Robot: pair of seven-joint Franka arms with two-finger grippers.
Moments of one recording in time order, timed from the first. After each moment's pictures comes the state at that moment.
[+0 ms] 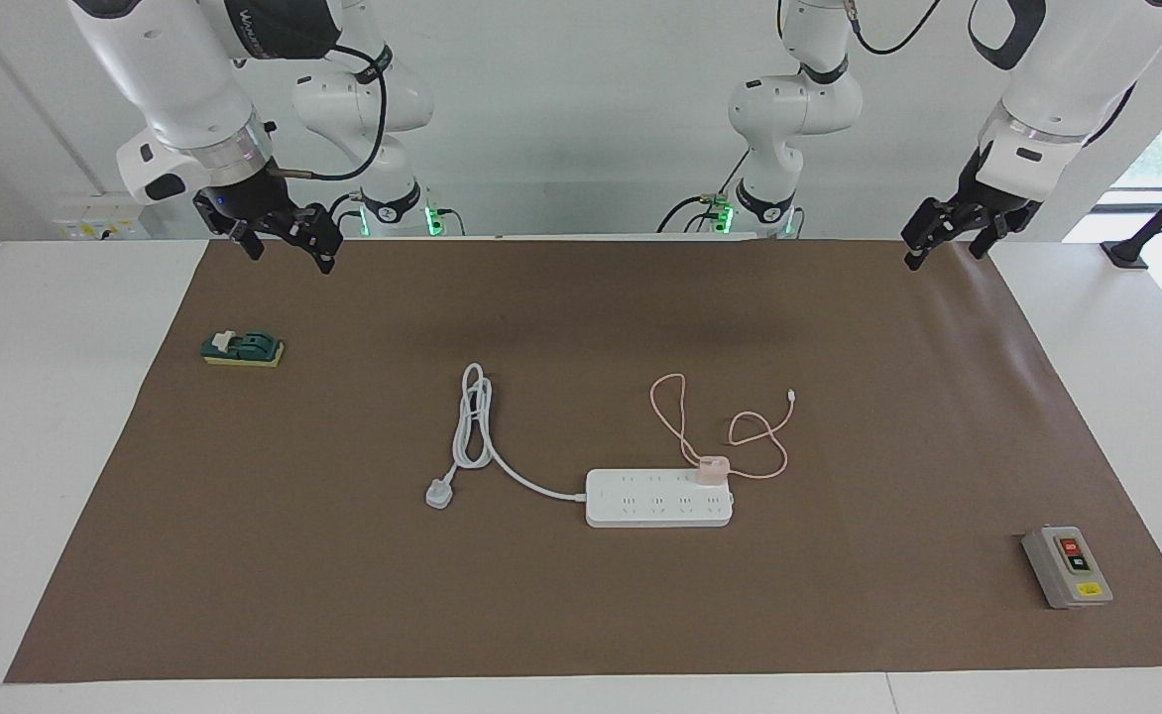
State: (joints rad) left arm 0.00 -0.10 -0.04 -1.71 0.00 1.60 -0.14; right arm 0.06 -0.01 -0.01 -1.58 0.01 1.47 0.31
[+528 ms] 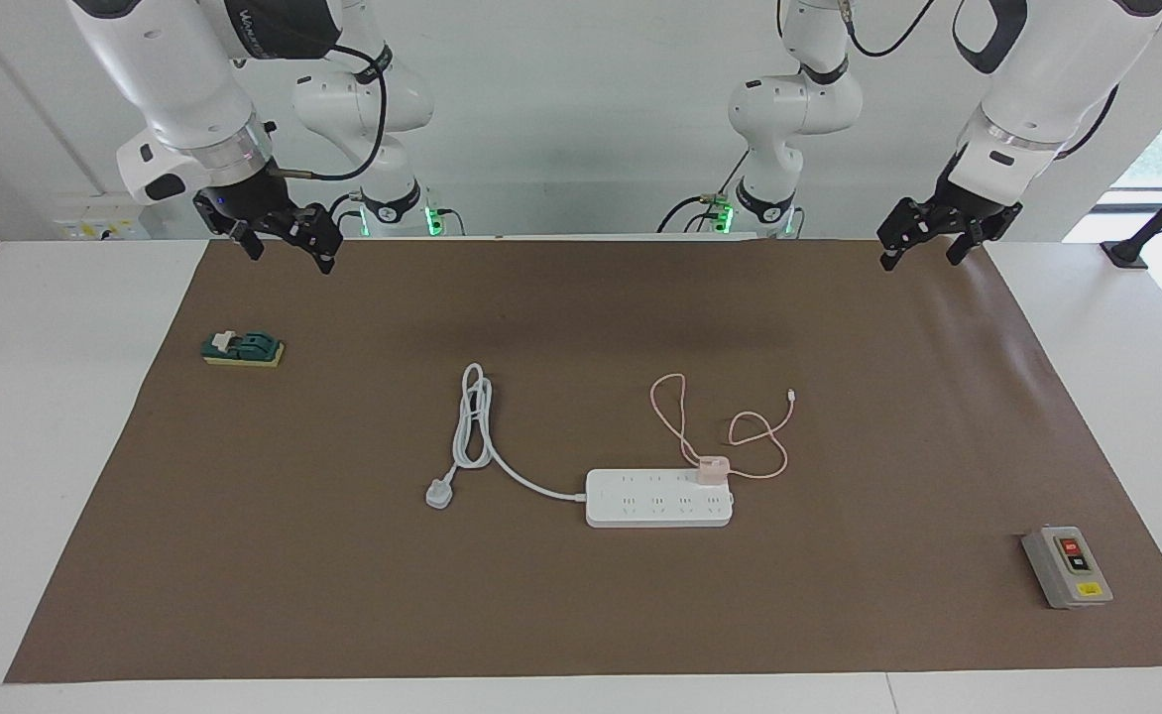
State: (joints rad) left arm -0.01 -0.10 -0.06 -1.71 -0.03 1.60 -0.10; right arm 0.06 -0.01 -0.01 -1.58 0.01 1.47 0.31
